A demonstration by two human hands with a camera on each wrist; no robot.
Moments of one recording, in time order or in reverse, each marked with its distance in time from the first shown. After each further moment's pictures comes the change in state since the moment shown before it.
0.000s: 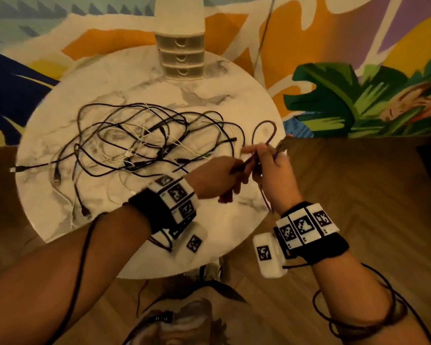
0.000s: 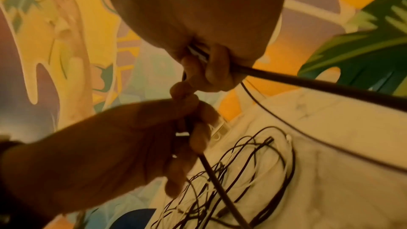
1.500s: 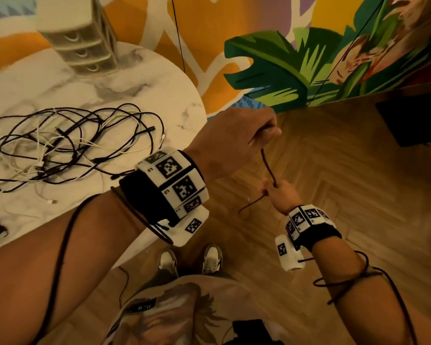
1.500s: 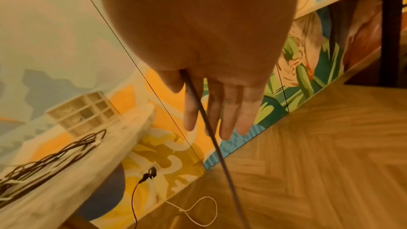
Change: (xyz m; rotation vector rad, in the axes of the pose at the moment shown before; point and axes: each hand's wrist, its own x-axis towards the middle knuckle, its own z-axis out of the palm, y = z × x) left_hand 0.072 0.169 0.157 0.437 0.249 0.720; right_hand -0.045 0.129 -0.262 -0.625 0.021 0.434
